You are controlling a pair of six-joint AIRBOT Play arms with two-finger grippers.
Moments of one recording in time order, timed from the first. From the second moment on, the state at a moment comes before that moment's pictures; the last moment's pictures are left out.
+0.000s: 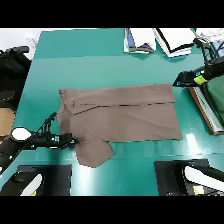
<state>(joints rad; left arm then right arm) -0.04 -0.75 0.27 0.75 -1.08 -1.40 -0.14 -1.21 1.34 -1.25 1.43 1.39</state>
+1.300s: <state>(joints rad) -0.04 -0.65 0.49 1.06 -1.34 -1.43 -0.47 -0.88 0.53 -1.21 1.34 1.33</state>
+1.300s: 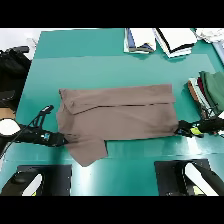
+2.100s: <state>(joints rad) -0.04 -1.02 0.90 1.21 -1.18 -1.40 -0.16 -1.19 1.10 -1.38 1.36 1.42</state>
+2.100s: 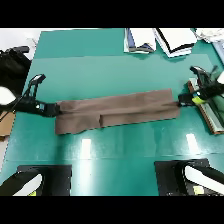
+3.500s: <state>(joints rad) -0.41 -1.37 1.20 1.04 -0.91 -1.55 -0.47 -1.68 1.16 -0.88 1.39 1.10</state>
